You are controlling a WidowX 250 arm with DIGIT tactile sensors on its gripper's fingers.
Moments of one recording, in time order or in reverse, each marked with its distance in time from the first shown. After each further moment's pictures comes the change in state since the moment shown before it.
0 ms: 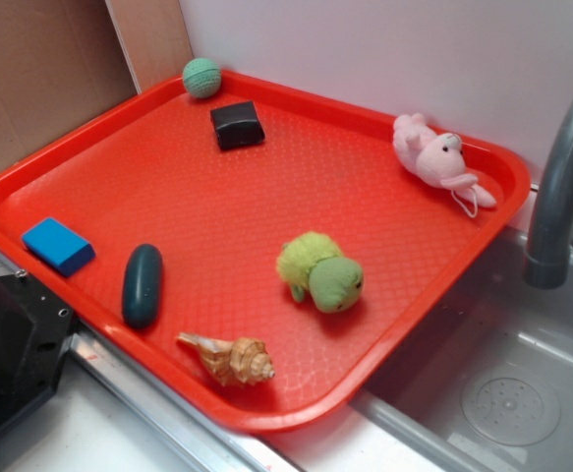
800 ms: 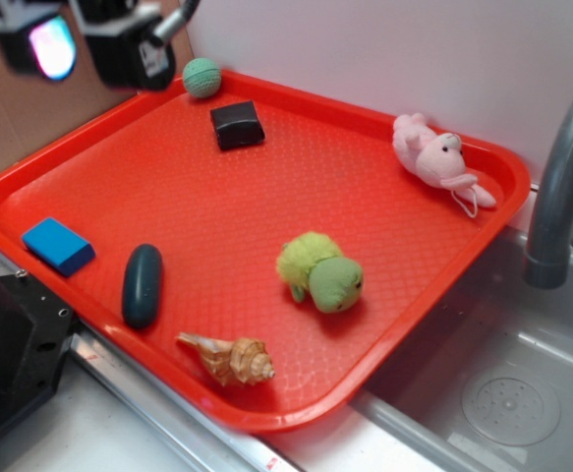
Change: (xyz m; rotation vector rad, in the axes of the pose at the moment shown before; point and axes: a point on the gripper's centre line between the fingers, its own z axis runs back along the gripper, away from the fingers) arm 0.013 -0.052 -0.063 -0.102 0.044 0.329
